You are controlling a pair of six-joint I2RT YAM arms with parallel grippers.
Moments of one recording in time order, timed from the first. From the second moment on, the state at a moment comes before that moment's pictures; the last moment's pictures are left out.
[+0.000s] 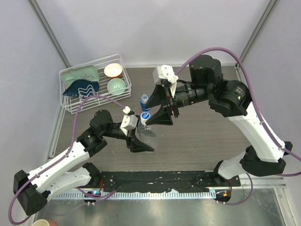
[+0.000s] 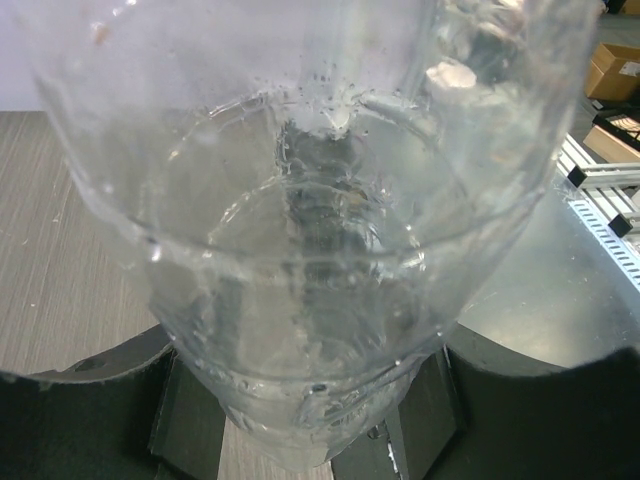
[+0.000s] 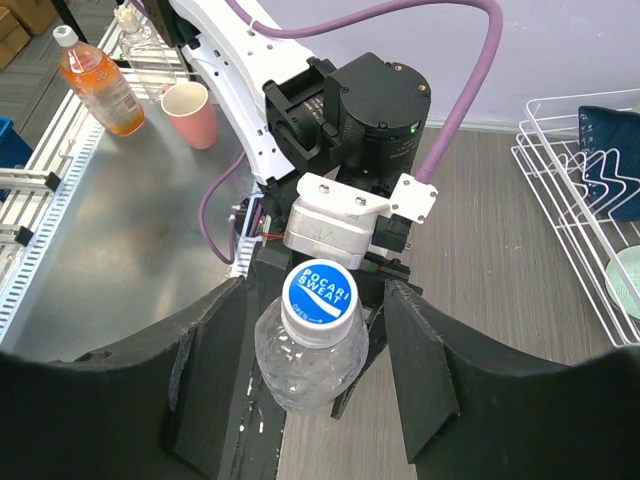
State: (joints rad) left arm -0.77 0.88 0.70 0.19 0.99 -0.10; right arm 0.92 1.43 2.09 -0.96 -0.75 -0.21
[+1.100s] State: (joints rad) left arm -0.77 0.88 0.72 0.15 0.97 -0.10; right arm 0.89 1.46 2.04 -0.90 -0.82 -0.19
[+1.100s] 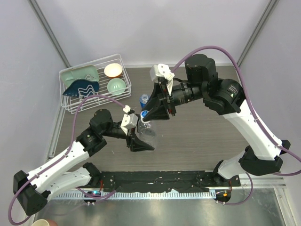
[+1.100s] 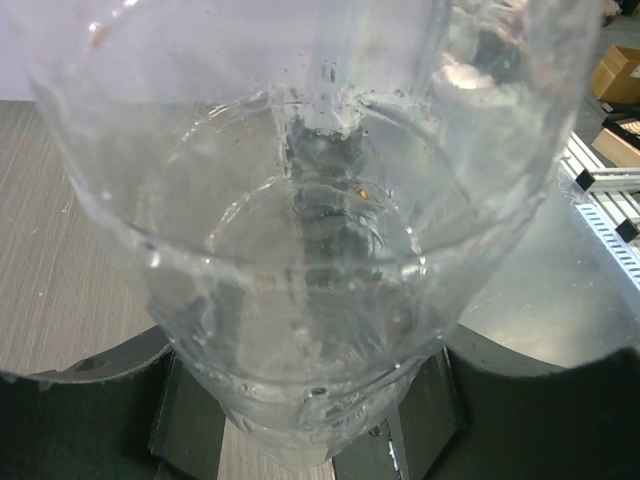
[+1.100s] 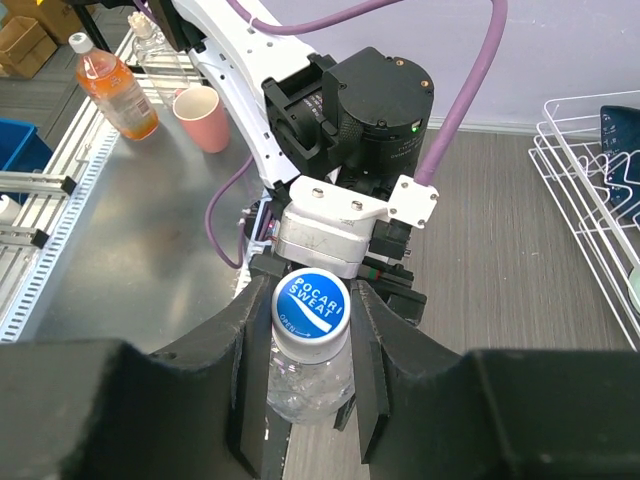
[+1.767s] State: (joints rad) left arm -0.73 0.90 0.72 0.06 0.67 -0.05; right arm 0.88 1.35 1.79 -0.68 -0.44 0.00
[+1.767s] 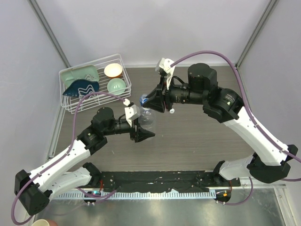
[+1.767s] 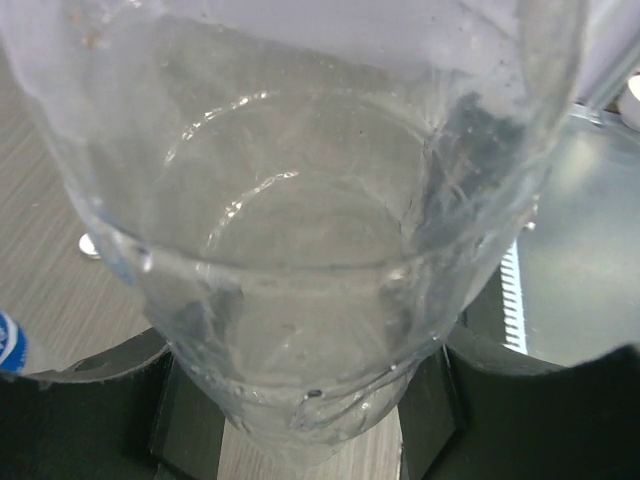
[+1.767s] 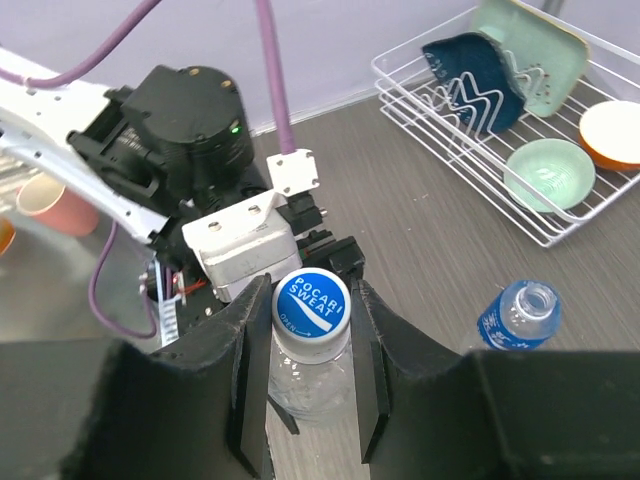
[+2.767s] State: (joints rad) left arm -0.73 0.92 0.68 0.05 0.13 0.15; right arm 1.29 1.64 2.04 -0.86 0.81 0.36
